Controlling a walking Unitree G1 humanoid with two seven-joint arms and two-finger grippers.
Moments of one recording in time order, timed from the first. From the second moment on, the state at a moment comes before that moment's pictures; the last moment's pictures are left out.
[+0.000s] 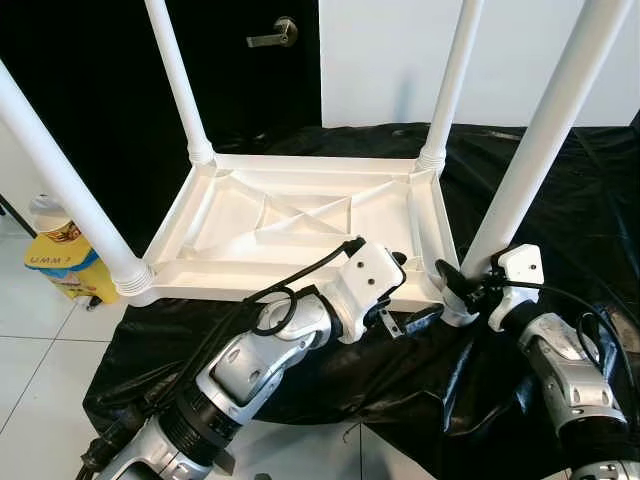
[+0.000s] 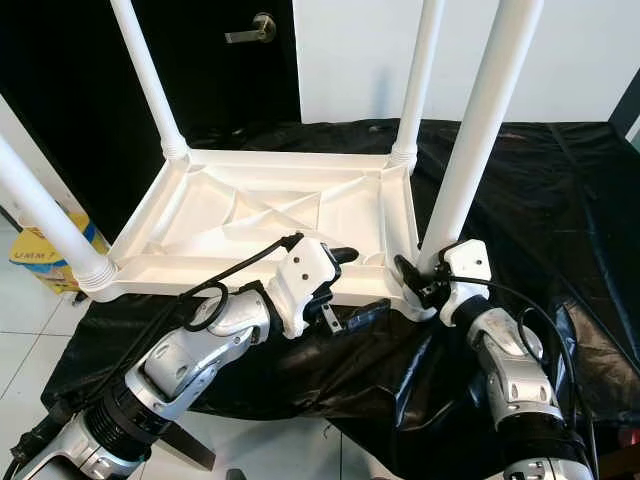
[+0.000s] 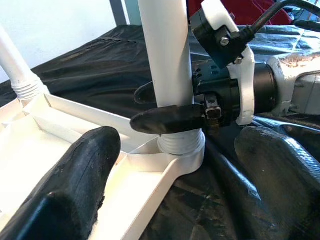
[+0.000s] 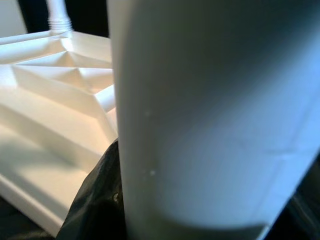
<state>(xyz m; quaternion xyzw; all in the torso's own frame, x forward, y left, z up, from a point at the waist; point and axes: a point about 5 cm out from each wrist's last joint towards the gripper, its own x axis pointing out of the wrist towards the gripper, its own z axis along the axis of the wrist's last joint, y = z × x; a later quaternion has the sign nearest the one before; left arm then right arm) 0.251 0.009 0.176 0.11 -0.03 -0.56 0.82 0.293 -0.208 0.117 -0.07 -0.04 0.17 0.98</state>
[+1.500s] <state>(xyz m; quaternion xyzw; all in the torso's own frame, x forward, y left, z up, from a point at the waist) 0.250 0.011 0.178 0.10 -0.03 -0.55 0.83 0.279 -0.161 0.120 0.00 -0.03 -0.10 0.99</state>
